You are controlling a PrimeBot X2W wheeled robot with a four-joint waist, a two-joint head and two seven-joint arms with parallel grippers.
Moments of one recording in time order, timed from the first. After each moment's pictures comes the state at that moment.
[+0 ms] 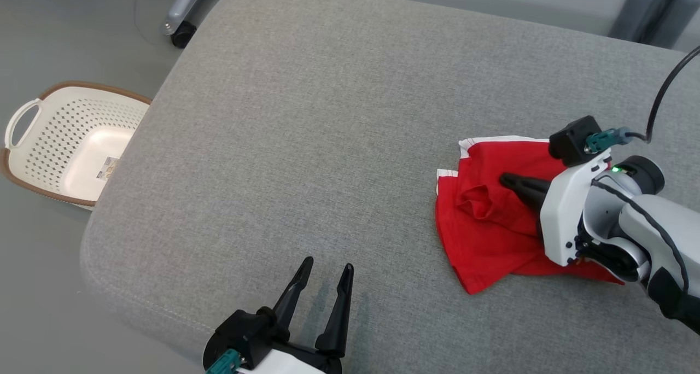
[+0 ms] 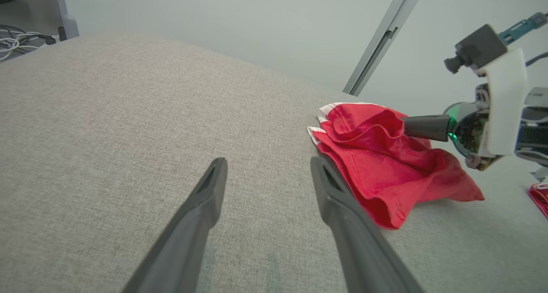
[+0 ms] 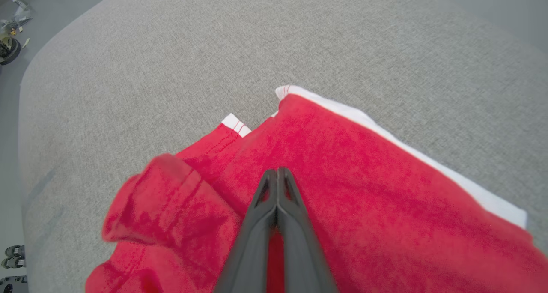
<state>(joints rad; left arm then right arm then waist) -0.03 0.05 -0.52 0.12 -0.48 0.08 -0.26 -0.96 -0.59 1.28 0.50 1.09 0.13 0.11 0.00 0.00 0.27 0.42</state>
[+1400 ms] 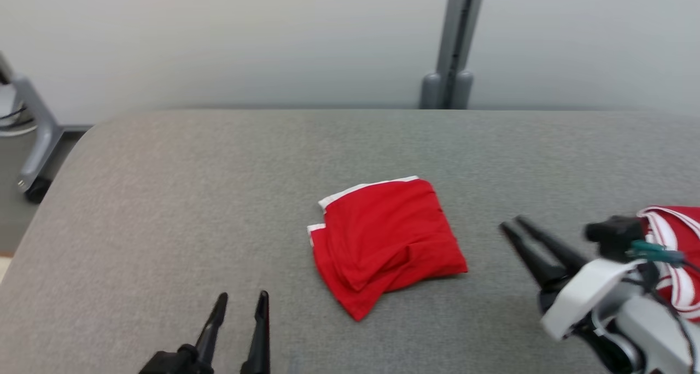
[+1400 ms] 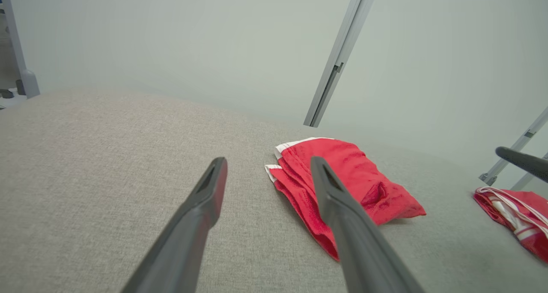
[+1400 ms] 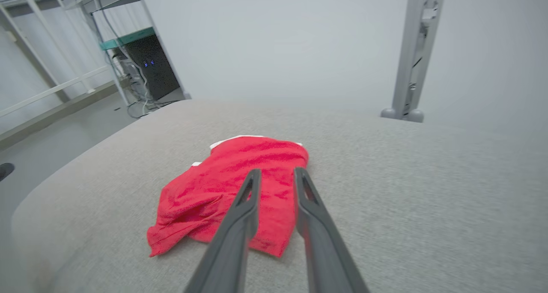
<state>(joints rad) 0.14 0.05 -0.25 0.10 -0.40 0.06 -0.26 -0.50 -0.53 0.92 0.40 0.96 0.13 -0.26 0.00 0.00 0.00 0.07</state>
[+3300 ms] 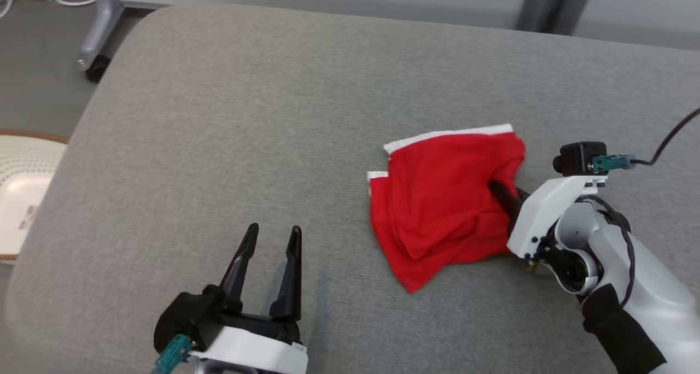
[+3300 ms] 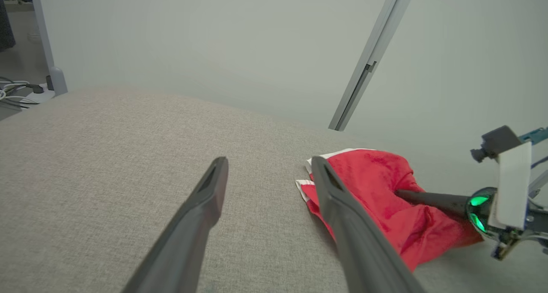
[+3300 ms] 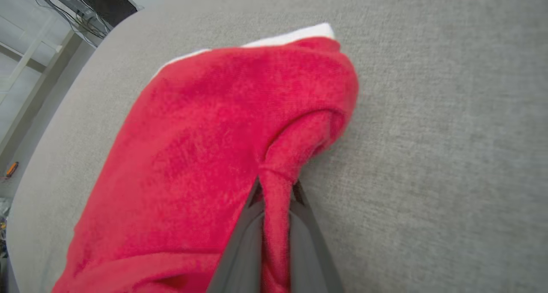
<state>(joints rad) -0.03 0.05 -0.36 0.04 -0.41 0.09 -0.26 -0.66 -0.22 0.52 0.75 0.81 0.13 0.22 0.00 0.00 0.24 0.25</state>
